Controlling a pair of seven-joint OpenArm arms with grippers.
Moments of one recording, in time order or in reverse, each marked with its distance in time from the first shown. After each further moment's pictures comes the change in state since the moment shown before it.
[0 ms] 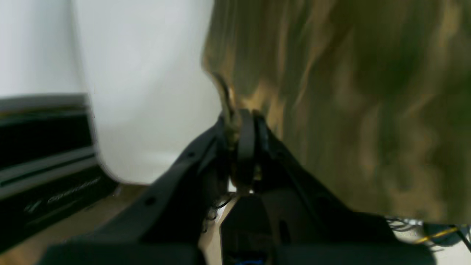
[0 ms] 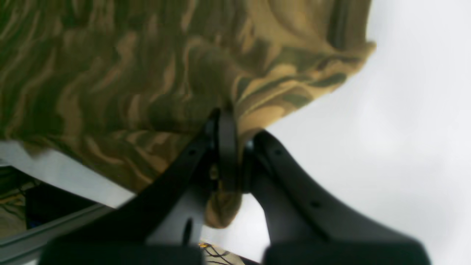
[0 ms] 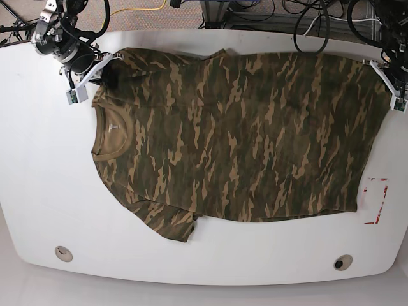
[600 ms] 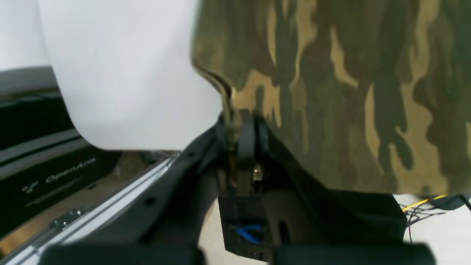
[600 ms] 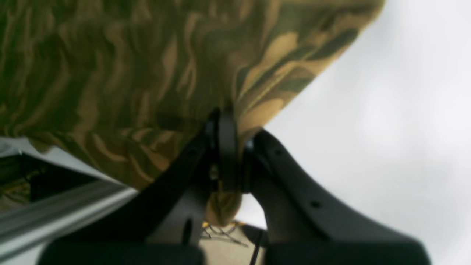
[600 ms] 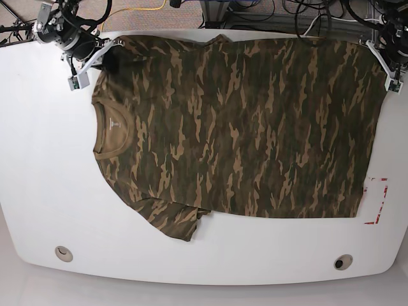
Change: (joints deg) left arm 6.1 0.0 0.0 0.0 0.2 0.0 0.4; right arm -4.4 0.2 0.0 -0.1 -0.1 -0.1 0.0
